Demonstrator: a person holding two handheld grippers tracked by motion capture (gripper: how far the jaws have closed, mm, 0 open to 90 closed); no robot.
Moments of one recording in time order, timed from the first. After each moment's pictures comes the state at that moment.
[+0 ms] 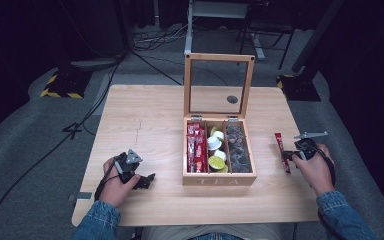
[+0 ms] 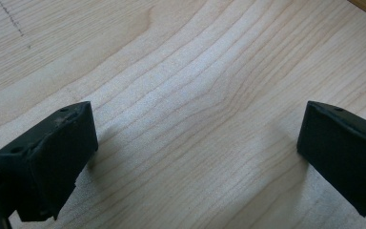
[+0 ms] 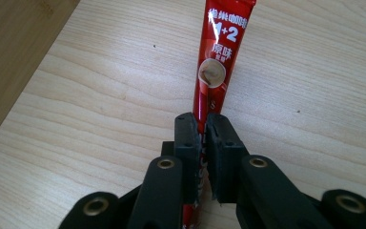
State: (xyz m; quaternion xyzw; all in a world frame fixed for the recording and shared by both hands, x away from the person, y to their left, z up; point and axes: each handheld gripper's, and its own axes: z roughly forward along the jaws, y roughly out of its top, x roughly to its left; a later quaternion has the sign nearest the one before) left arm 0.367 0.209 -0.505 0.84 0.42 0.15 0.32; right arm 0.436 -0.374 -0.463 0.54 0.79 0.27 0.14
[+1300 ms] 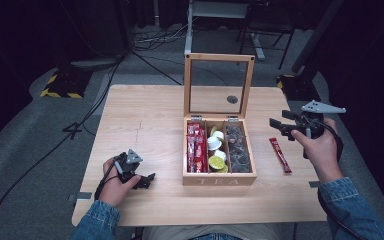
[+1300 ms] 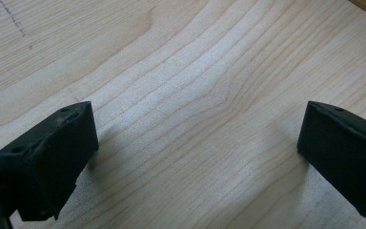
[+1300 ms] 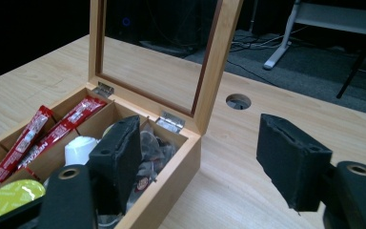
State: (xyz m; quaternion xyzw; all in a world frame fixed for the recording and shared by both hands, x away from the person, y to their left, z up) left arm 0.367 0.208 -0.505 0.83 0.42 0.15 0.32; right arm 0.438 -0.323 -0.341 0.40 0.76 0.47 0.23
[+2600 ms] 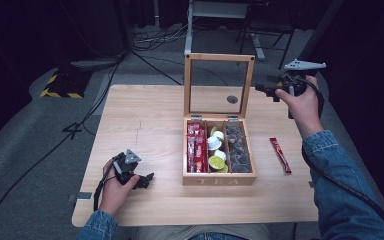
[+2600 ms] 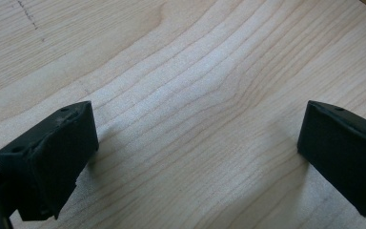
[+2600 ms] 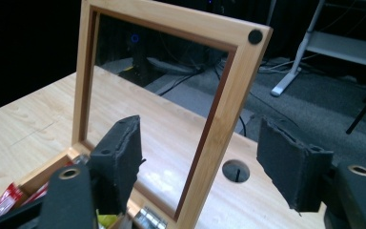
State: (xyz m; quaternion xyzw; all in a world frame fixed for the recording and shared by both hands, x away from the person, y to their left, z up) left arm 0.366 0.212 -0.505 0.83 0.43 0.15 0.32; right arm 0.535 -0.284 -0.291 0.36 0.76 0.49 0.23
